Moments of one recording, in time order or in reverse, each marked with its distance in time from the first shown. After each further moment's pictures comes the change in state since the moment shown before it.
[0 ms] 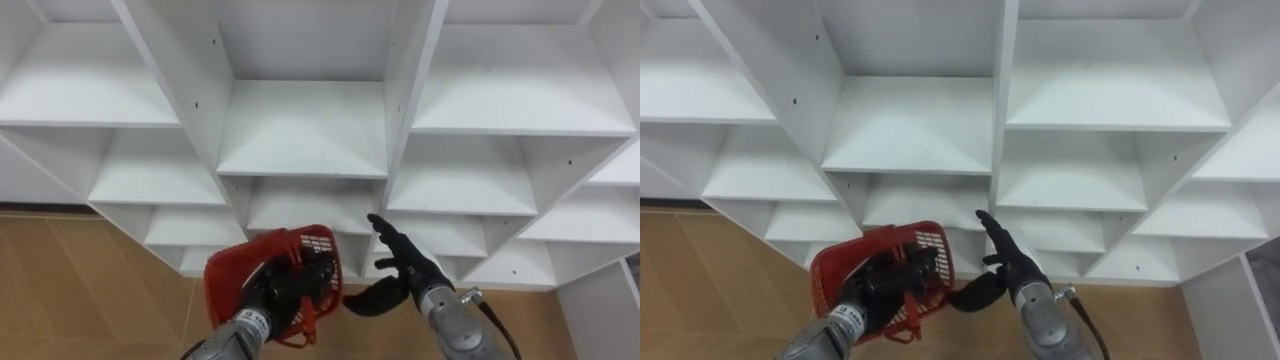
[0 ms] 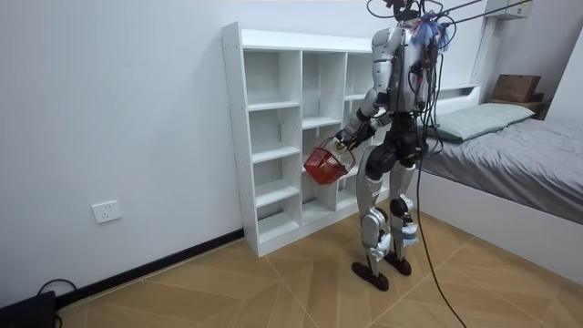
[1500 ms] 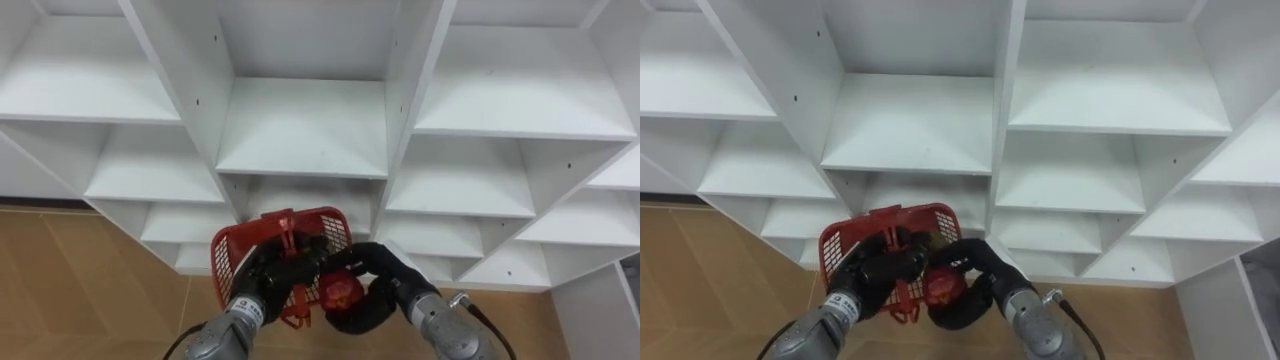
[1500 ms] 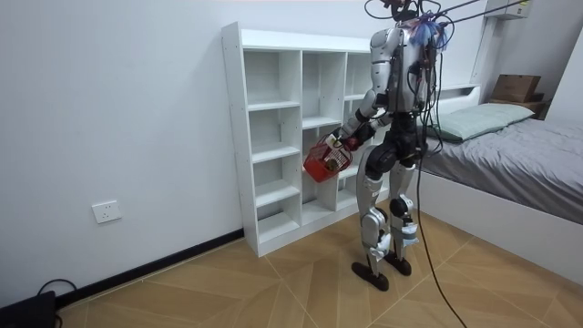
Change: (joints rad) left arm -0.009 0.002 0.020 -0.009 0.078 -0.086 -0.003; right arm 0.017 -0.010 0.041 0.000 -0.040 -0.064 0.092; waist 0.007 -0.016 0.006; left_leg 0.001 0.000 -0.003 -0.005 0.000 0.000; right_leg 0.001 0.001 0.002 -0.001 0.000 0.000
